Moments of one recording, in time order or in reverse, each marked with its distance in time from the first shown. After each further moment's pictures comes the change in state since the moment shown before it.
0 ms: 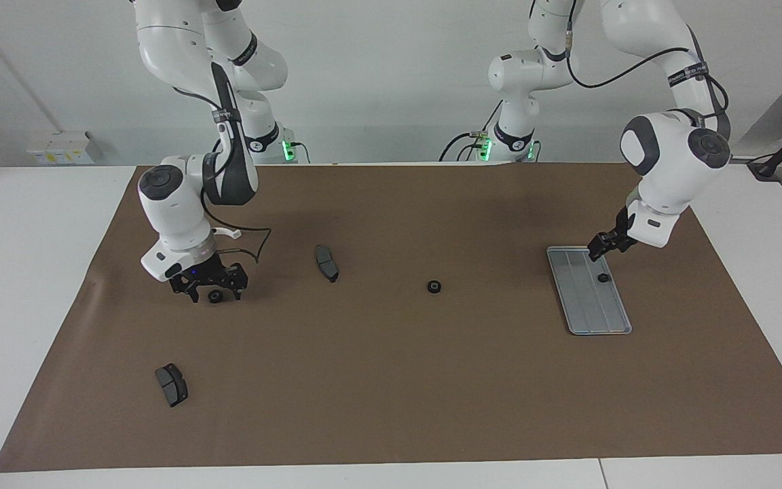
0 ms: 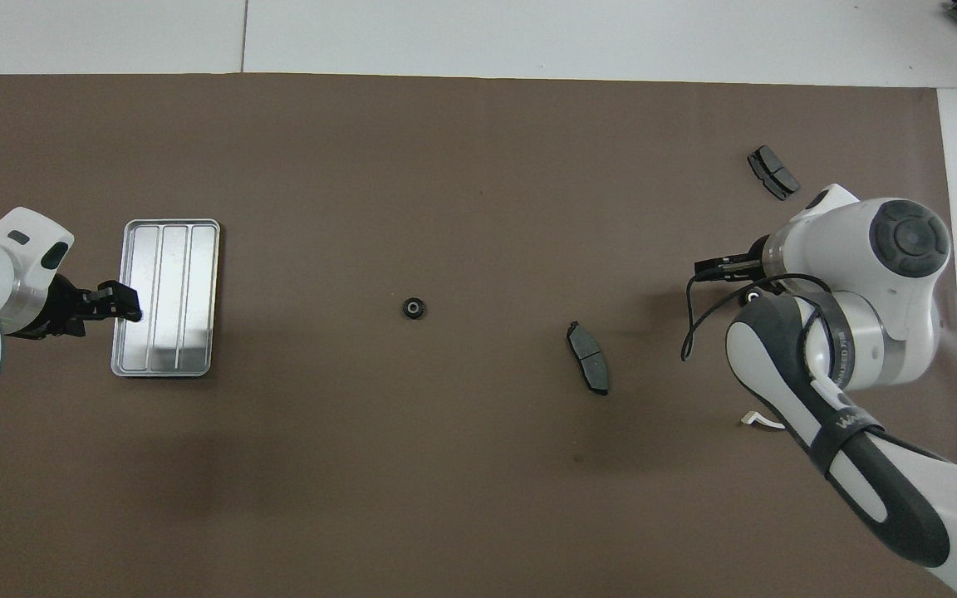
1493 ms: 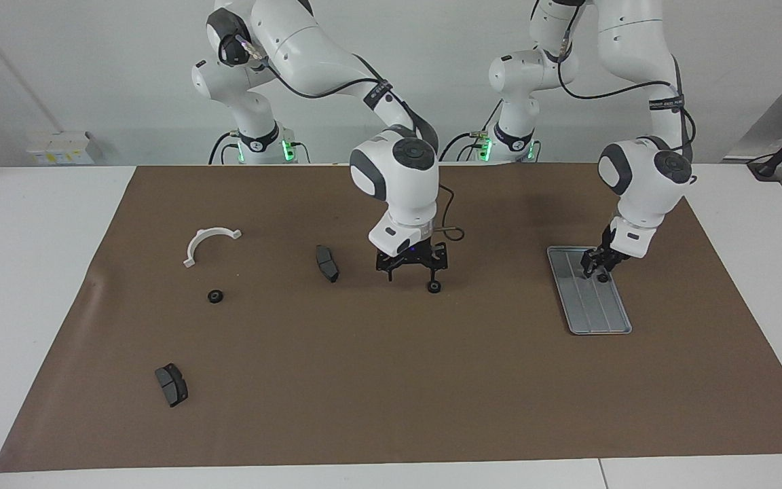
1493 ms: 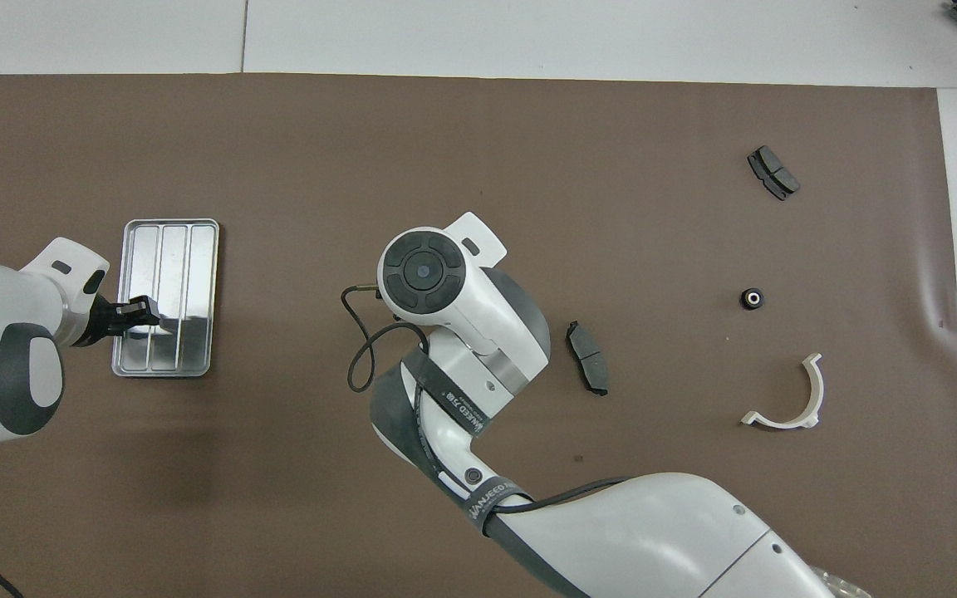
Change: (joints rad) left arm 0.010 0.081 -0.003 -0.125 0.000 0.303 0.004; right arm 0.601 0.388 0.003 0.585 -0.059 -0.216 0.723
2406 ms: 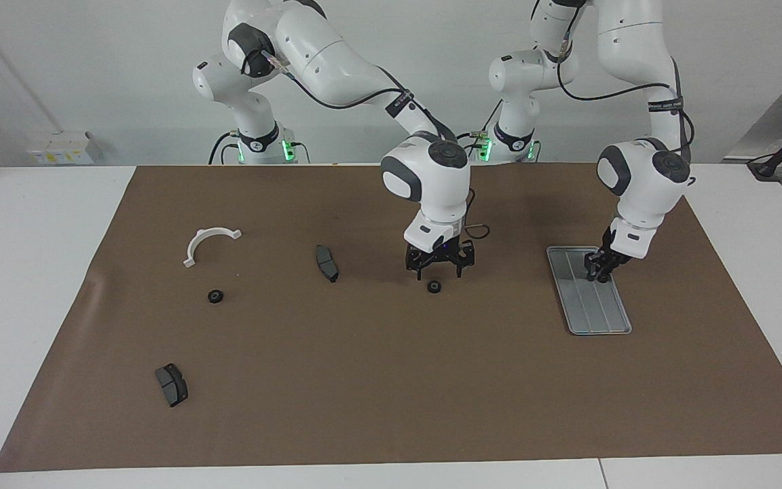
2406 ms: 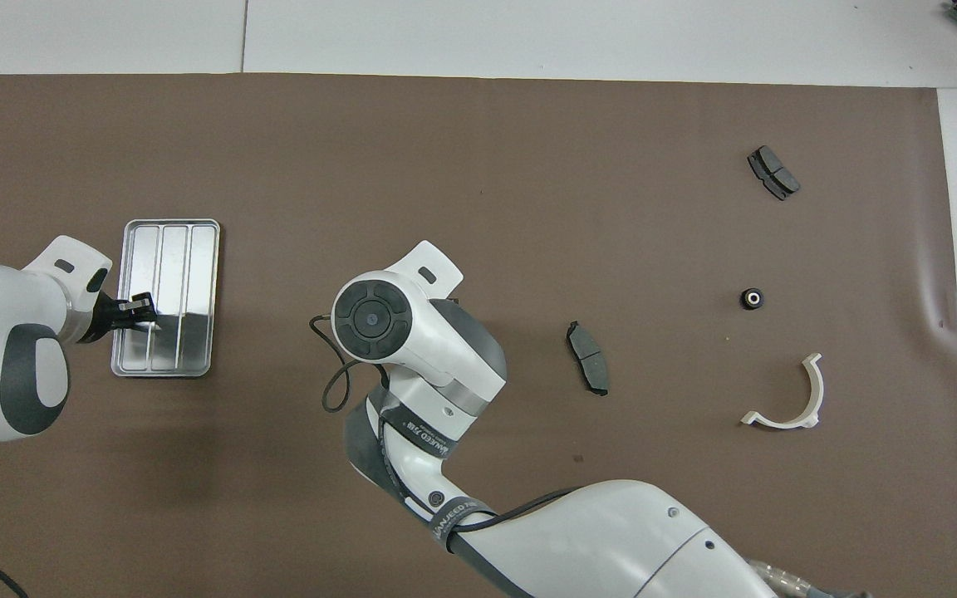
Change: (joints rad) left arm 0.000 0.012 -0.006 -0.004 0.000 0.046 0.000; right arm 0.061 0.068 -0.001 0.010 -0.074 0.090 0.051
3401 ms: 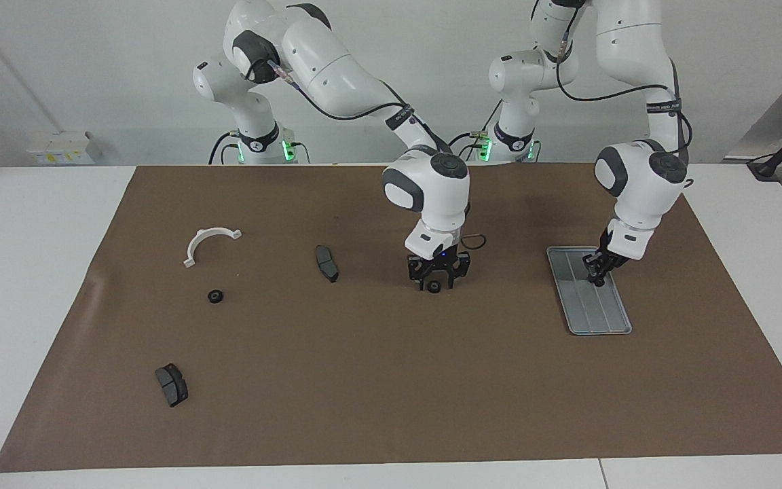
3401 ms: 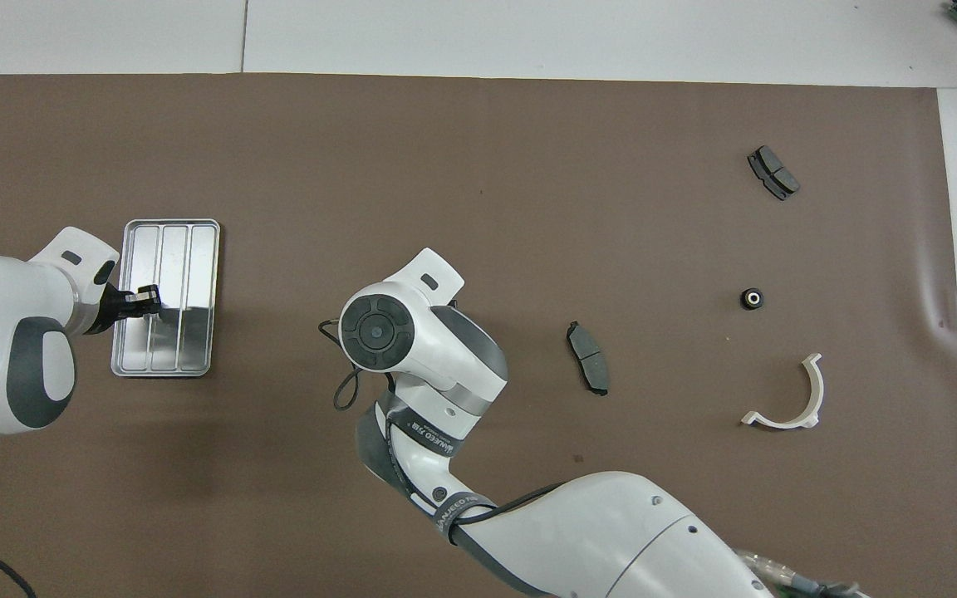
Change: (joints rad) left arm -0.014 0.008 -0.009 0.034 0.000 0.005 -0.001; right arm 0.000 0.020 -0.001 -0.033 -0.054 0.067 0.026
